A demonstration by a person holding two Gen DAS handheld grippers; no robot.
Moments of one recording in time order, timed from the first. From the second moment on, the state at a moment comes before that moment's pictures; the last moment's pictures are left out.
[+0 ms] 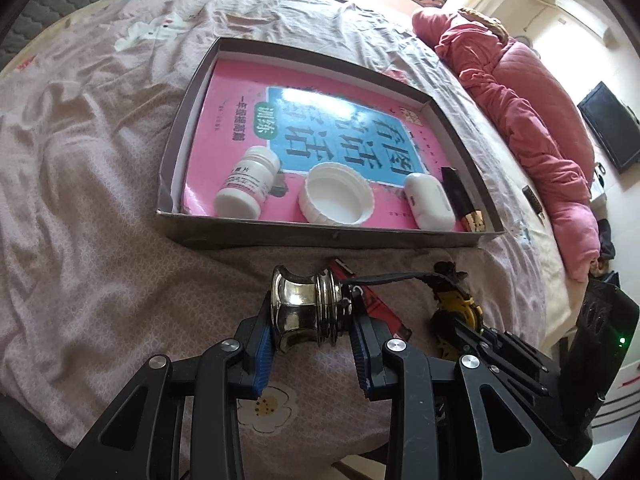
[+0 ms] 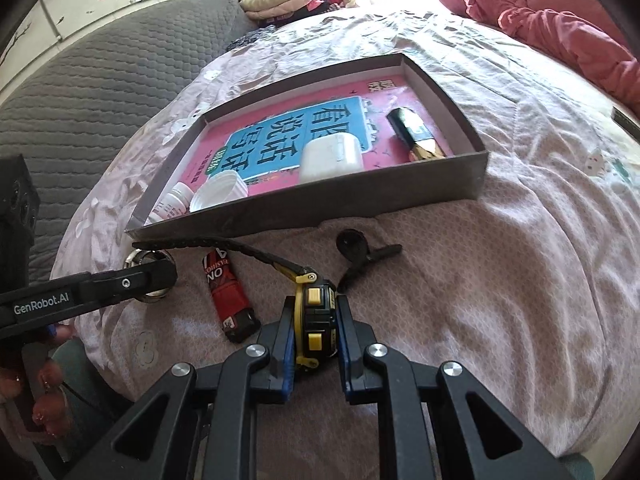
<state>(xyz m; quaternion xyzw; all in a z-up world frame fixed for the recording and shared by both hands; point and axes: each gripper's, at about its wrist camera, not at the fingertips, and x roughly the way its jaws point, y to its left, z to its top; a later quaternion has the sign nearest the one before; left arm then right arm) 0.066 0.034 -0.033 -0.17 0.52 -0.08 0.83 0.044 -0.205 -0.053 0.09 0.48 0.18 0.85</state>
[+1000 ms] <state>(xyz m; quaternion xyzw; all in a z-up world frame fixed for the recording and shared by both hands) 0.048 0.042 0.014 -0.16 0.48 -0.09 0.86 0.031 -0.241 -0.001 0.16 0.42 0.15 0.88</state>
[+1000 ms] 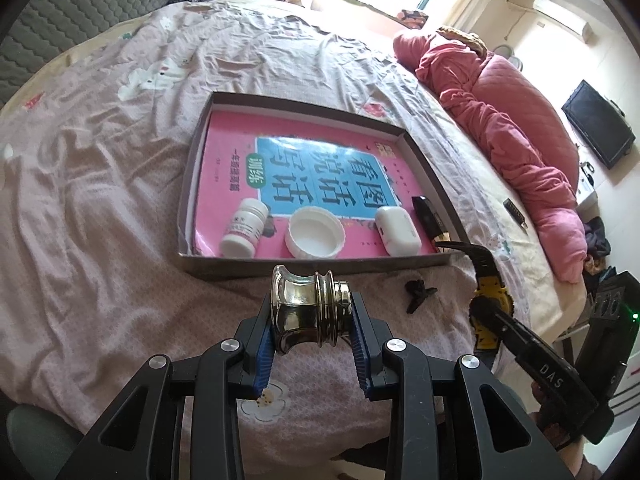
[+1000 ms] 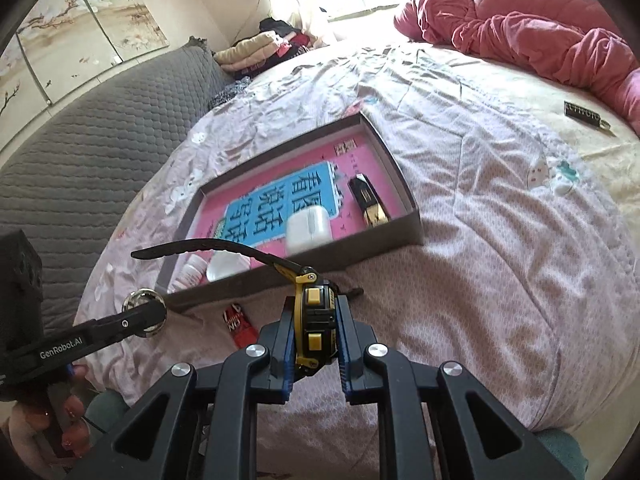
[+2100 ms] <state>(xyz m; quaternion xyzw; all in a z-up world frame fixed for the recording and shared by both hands) 0.101 0.037 0.021 -0.16 0.47 -0.09 0.87 0.080 -0.237 0.042 0.15 0.37 0.14 0.91</state>
